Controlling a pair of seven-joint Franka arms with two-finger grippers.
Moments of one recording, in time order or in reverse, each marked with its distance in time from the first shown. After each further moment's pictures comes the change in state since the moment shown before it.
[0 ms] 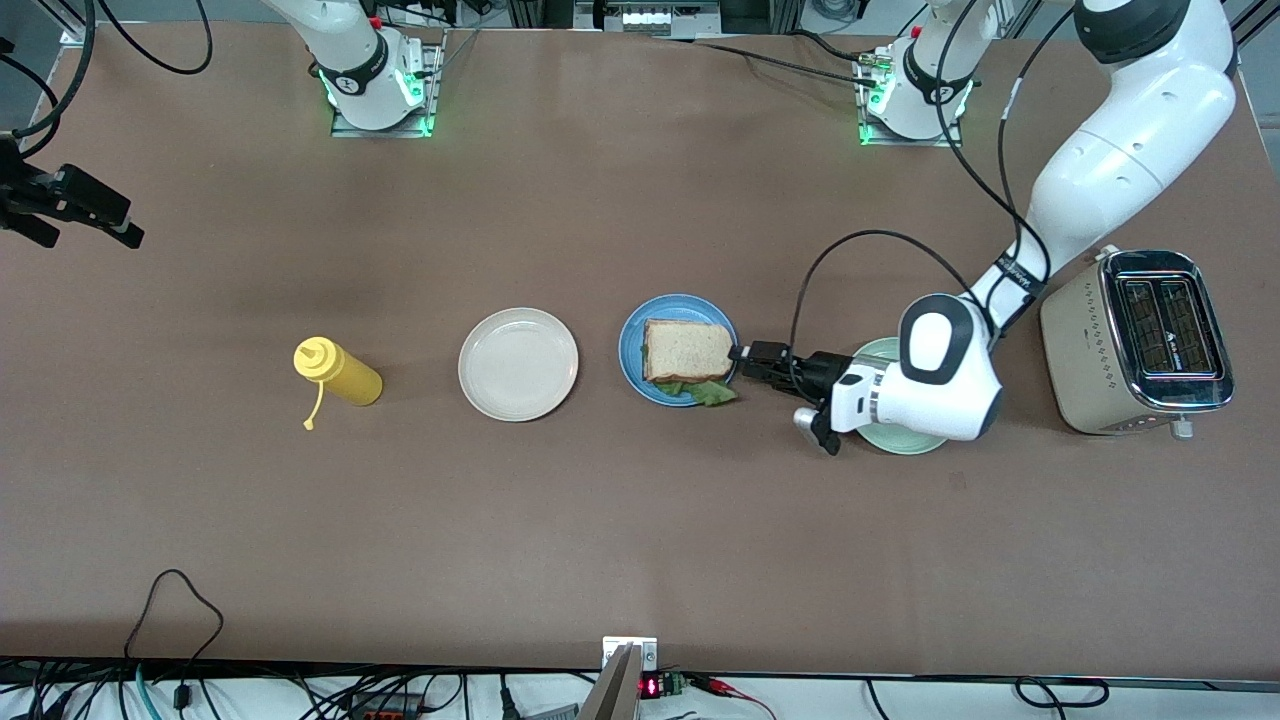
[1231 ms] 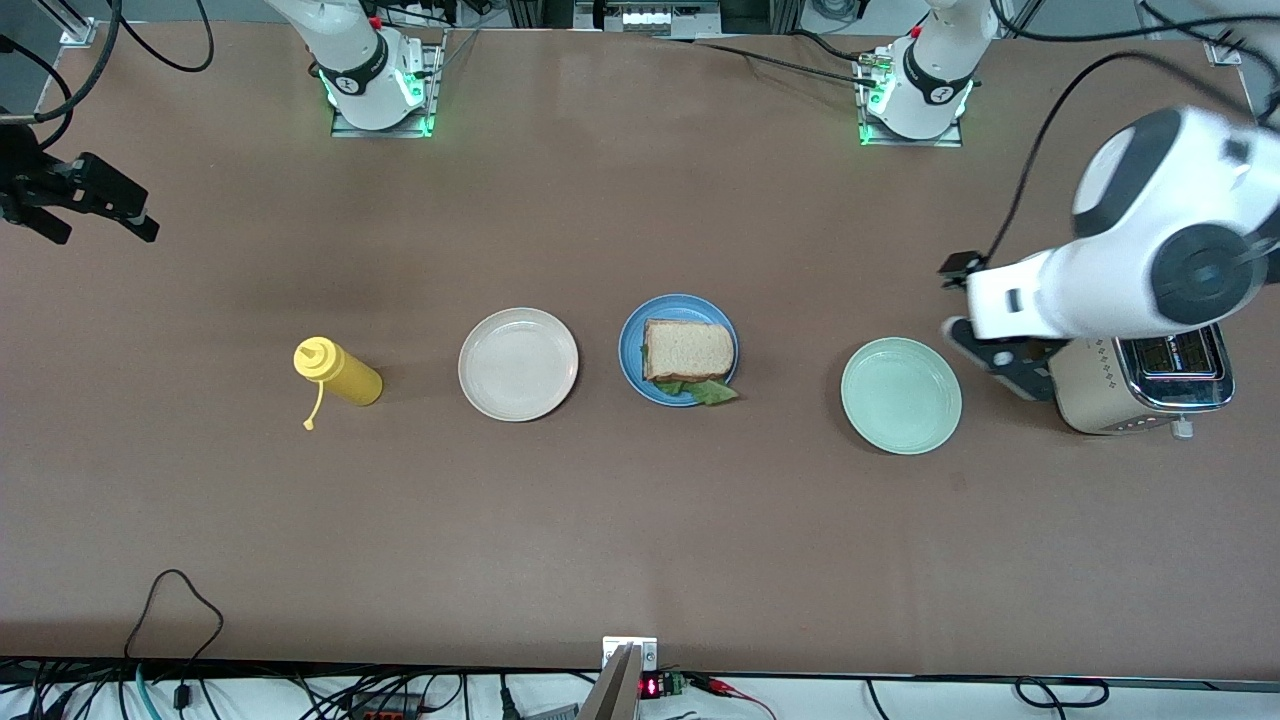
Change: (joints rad) left arm 0.039 -0.528 0.030 0.276 0.714 -0.773 -0.205; right arm -0.114 -0.014 0.163 0.008 0.000 0.003 0.000
